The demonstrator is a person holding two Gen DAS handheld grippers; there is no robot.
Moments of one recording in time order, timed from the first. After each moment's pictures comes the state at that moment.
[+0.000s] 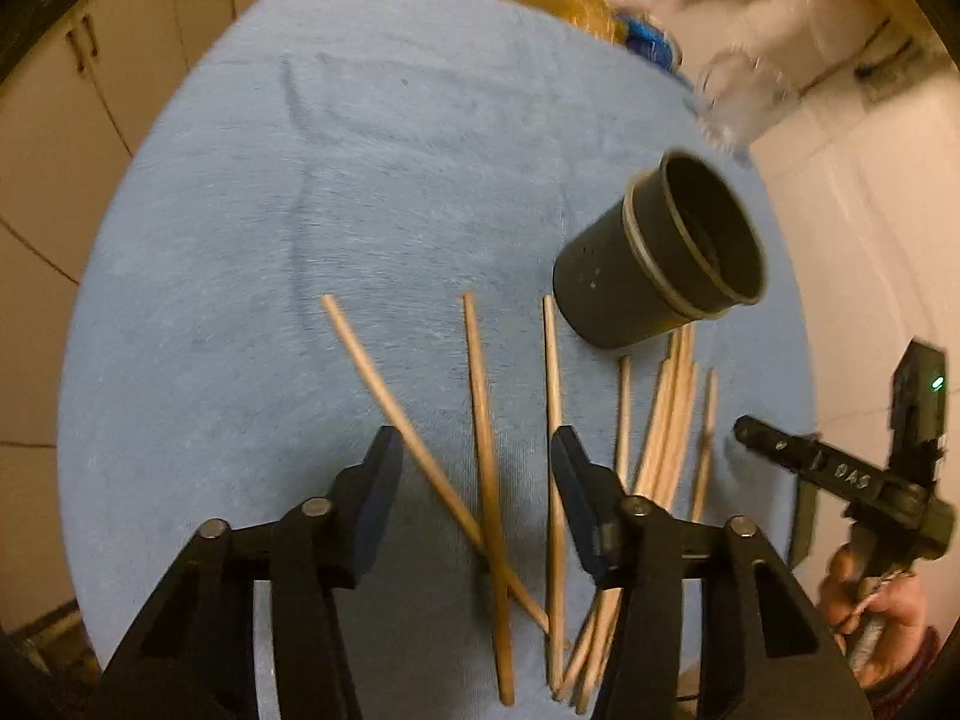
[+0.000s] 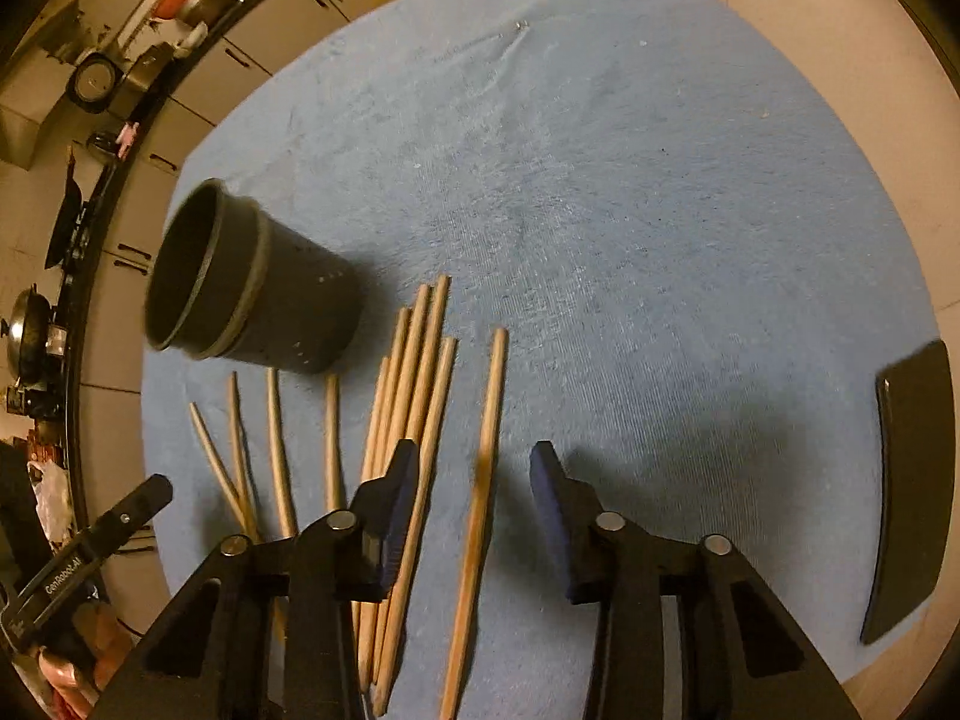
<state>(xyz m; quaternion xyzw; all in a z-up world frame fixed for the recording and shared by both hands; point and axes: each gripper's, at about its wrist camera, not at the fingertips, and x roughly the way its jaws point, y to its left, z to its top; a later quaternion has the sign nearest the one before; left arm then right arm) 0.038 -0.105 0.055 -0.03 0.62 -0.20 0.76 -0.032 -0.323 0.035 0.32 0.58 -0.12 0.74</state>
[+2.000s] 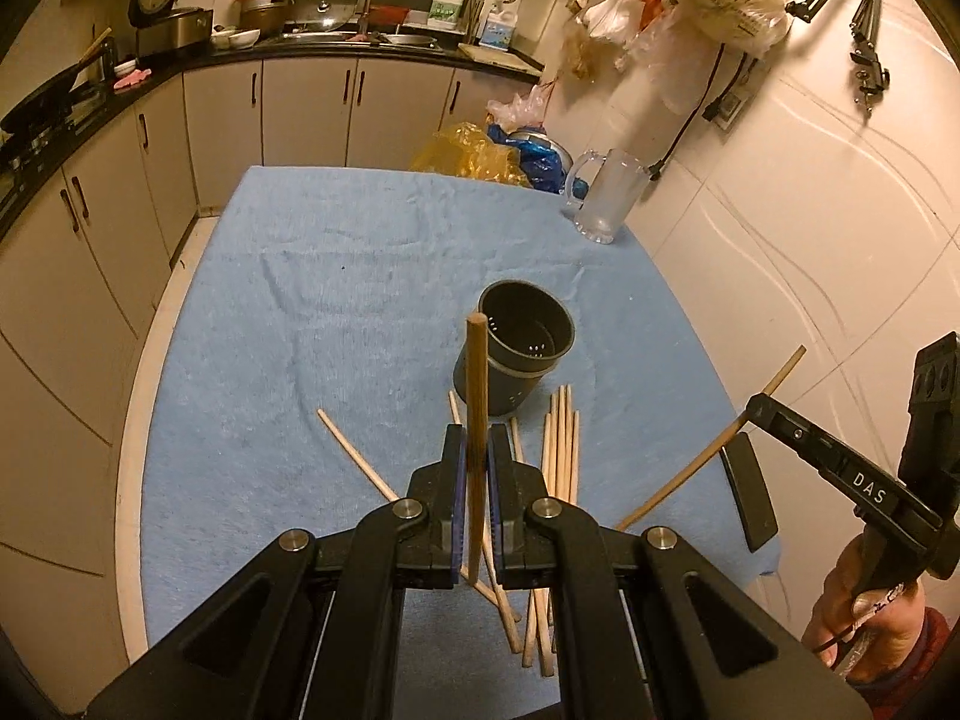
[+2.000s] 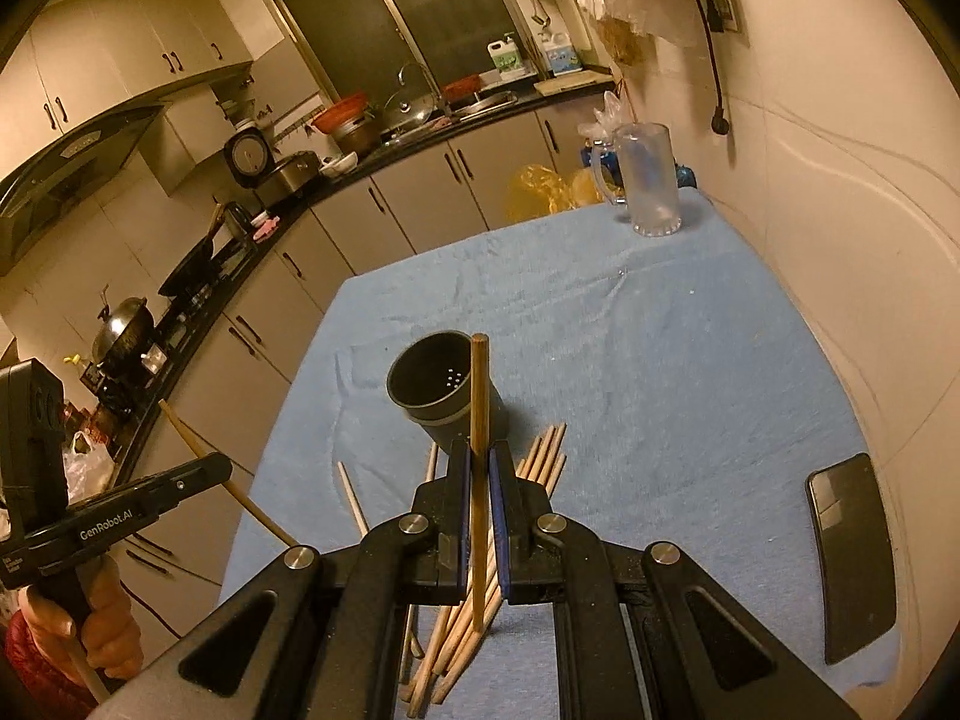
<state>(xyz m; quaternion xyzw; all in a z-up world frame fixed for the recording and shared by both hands) -0.051 -0.091 0.186 -0.01 0.45 -0.27 0.85 -0.120 -0.259 0.184 0.23 0.36 -0.08 0.90</state>
